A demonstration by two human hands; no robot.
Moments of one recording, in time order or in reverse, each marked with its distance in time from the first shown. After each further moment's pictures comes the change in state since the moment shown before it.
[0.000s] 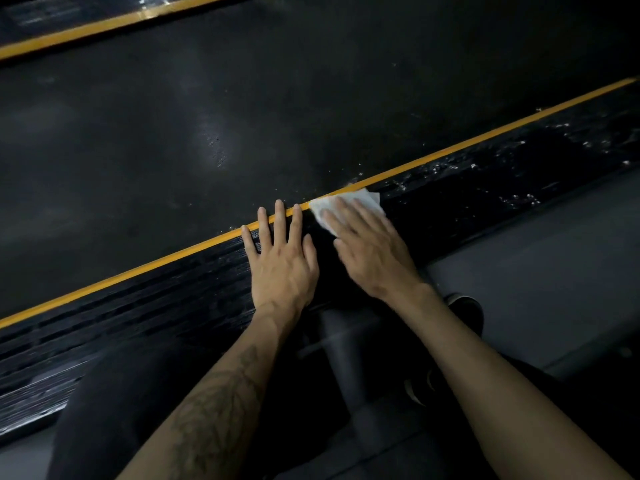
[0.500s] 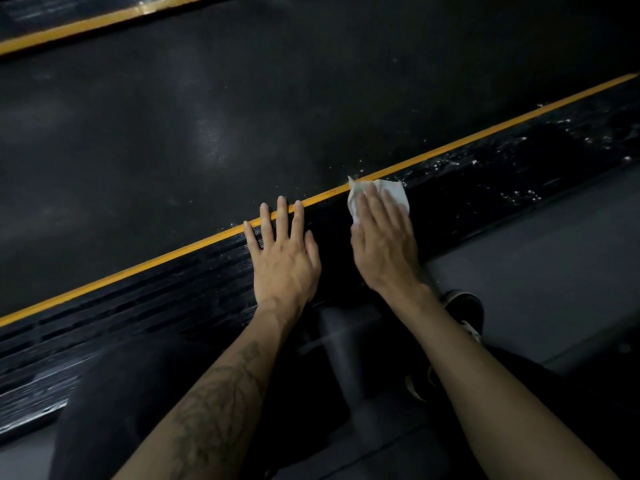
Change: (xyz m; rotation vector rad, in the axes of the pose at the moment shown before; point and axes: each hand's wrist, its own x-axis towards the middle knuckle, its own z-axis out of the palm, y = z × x) left_hand 0.001 0.001 -0.005 -0.006 -0.025 0.011; right_hand -0.001 0.000 0.003 0.055 0.140 0.267
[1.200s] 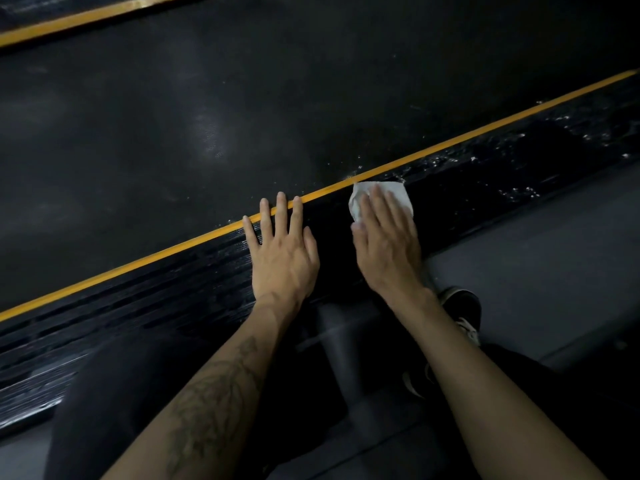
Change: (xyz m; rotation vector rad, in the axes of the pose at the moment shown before) left_hand 0.001 0.002 0.001 0.021 0.014 0.009; right_hand -0.008 0.003 0.000 -0.008 0.010 0.040
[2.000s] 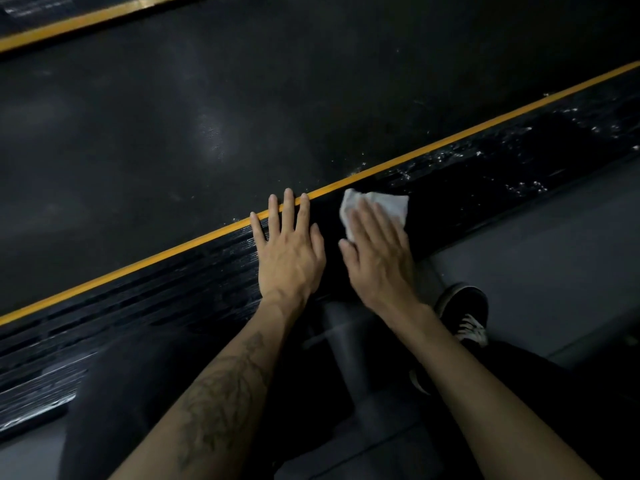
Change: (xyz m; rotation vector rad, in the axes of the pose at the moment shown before) left_hand 0.002 -0.001 0.001 -0.044 -0.003 0.025; right_hand -0.025 -0.018 0.009 0.043 0.045 -0.092
